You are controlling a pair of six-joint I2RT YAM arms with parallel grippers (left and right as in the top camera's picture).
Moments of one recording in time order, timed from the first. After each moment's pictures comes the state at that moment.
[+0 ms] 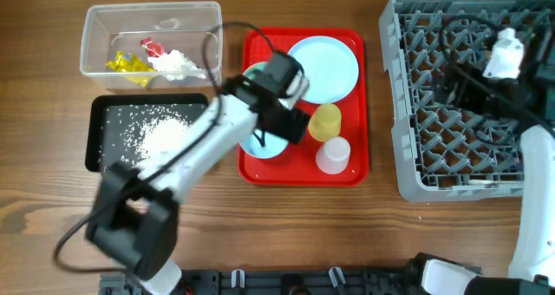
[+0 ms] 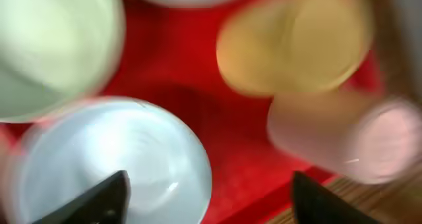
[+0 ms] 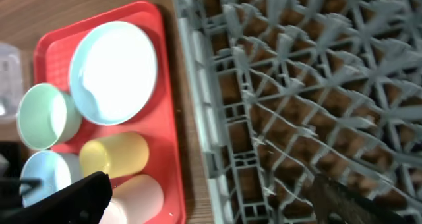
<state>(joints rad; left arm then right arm) -0.61 1.82 1.36 -0.81 0.16 -0.14 -0.28 1.39 1.41 -1.07 -0.29 0.02</state>
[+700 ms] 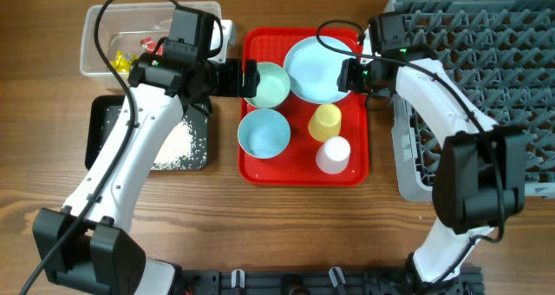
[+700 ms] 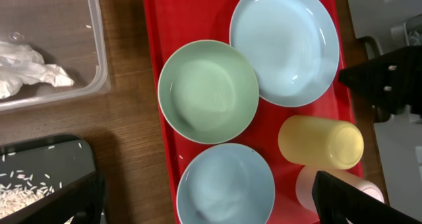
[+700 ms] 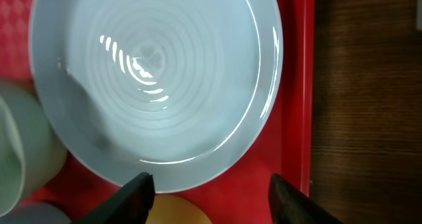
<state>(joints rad) -0.28 1.63 1.44 -0.82 0.20 -0.21 0.18 1.95 1.41 -0.66 -0.17 0.31</state>
